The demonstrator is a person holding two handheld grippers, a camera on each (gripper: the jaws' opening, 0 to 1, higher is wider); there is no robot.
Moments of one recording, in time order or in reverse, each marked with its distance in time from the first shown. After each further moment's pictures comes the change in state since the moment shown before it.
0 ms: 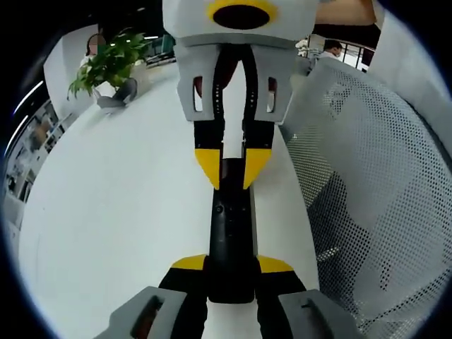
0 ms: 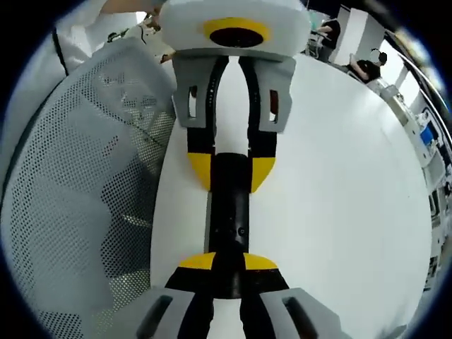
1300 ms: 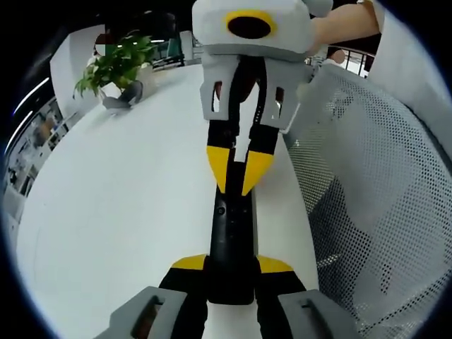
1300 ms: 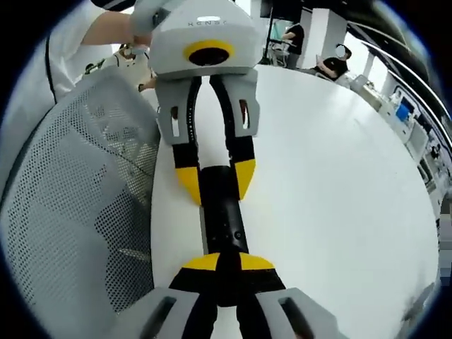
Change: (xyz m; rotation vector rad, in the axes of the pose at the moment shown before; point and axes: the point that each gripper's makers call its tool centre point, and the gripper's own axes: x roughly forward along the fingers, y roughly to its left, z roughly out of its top) left arm -0.001 0.000 0.000 -0.031 -0.050 0.012; right arm 0.000 -0.002 0.005 0.208 -0.207 -0.087
